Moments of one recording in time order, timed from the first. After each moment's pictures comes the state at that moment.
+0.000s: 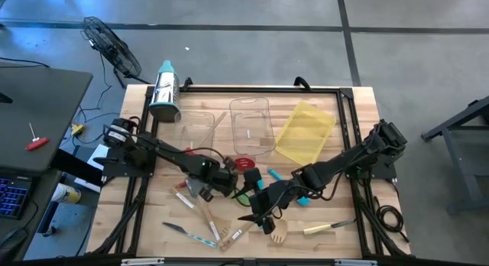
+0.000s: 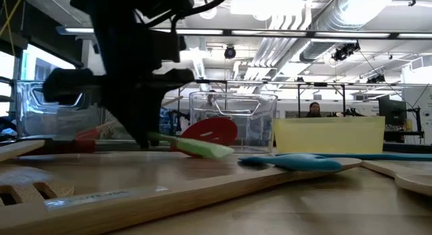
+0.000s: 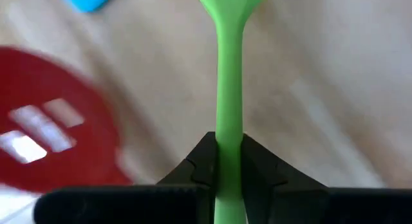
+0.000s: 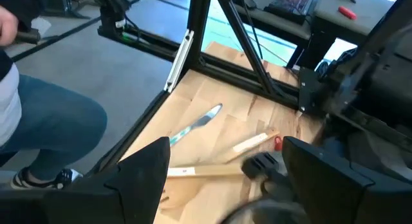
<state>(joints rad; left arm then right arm) -0.29 1.77 1.09 -0.52 -0.16 0.43 0.46 1.73 1.44 -0.10 0.18 -0.10</state>
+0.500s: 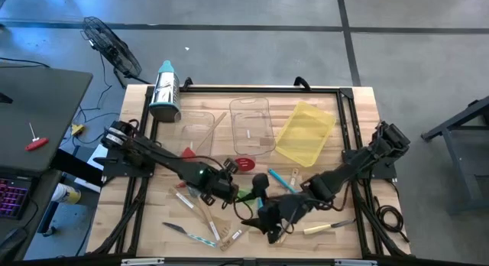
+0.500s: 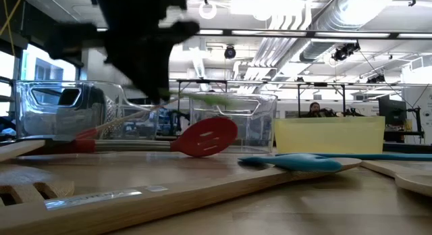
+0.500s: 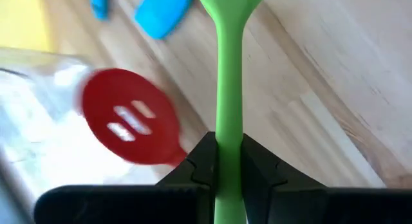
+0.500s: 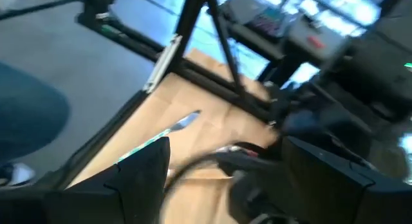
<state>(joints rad) -0.40 1.77 1.30 -0.76 -0.40 0.38 0.58 1.72 1.44 -0.08 0.43 -0.24</state>
